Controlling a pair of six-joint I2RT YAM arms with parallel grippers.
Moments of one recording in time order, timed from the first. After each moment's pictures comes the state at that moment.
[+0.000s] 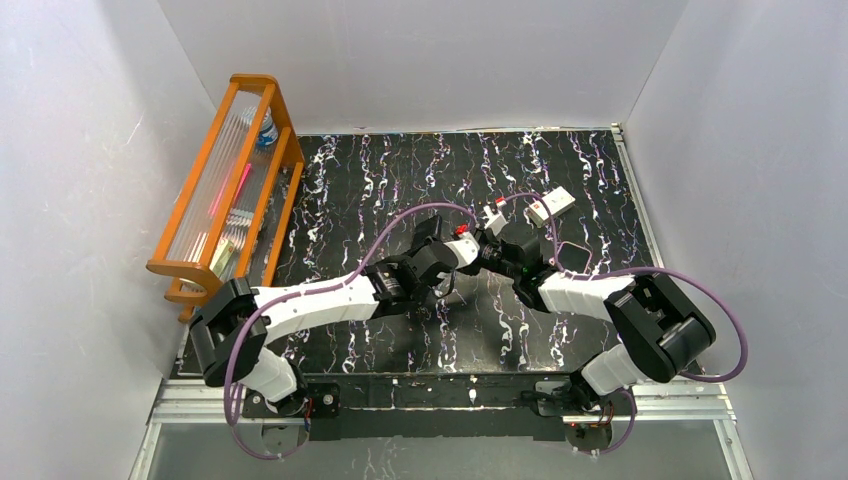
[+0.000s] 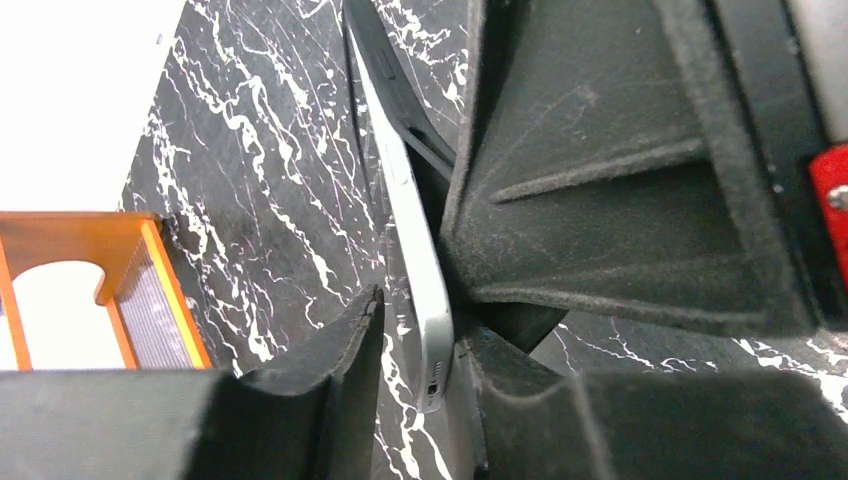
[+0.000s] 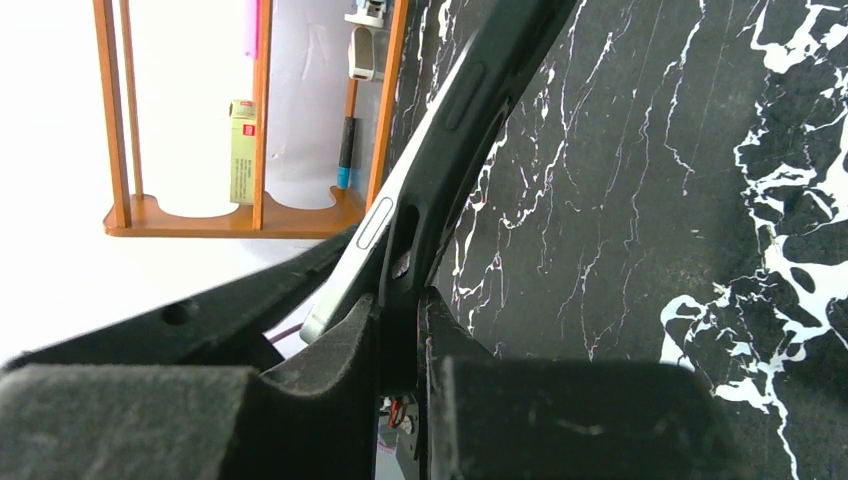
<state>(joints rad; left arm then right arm) -1.07 1.49 0.97 -0.22 -0.66 0.30 0.66 1.47 0.54 0.68 -0.39 1.15</state>
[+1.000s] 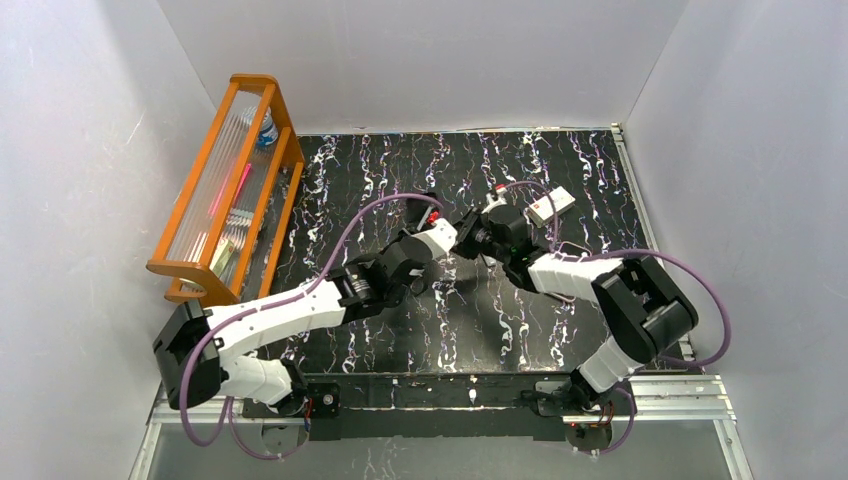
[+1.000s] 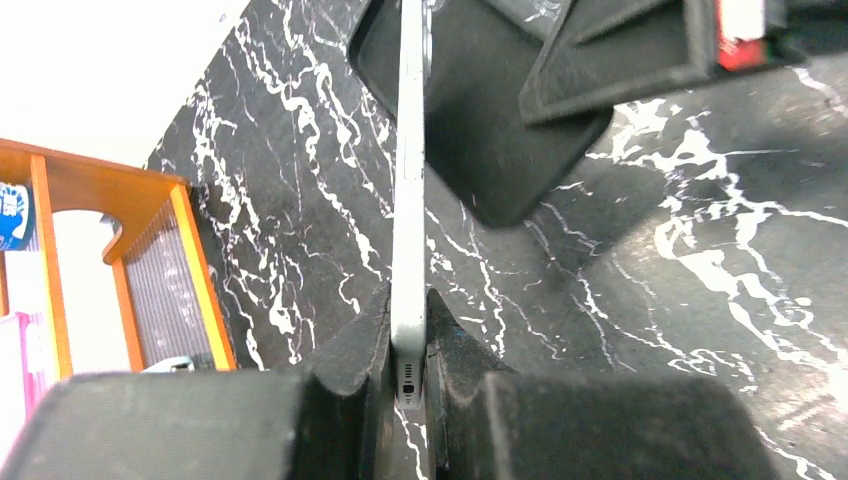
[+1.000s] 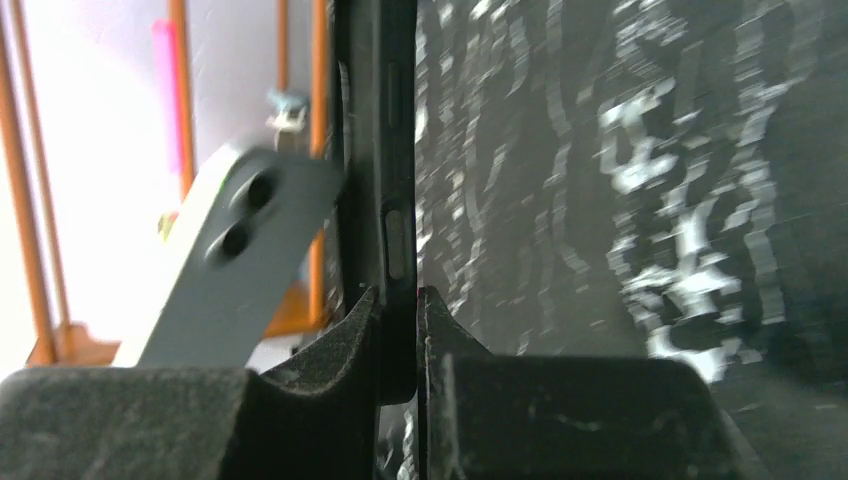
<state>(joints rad) -1.04 1.31 0.92 -0.26 -0.70 0.25 0.65 1.56 0.71 0.51 -0.24 1.12</state>
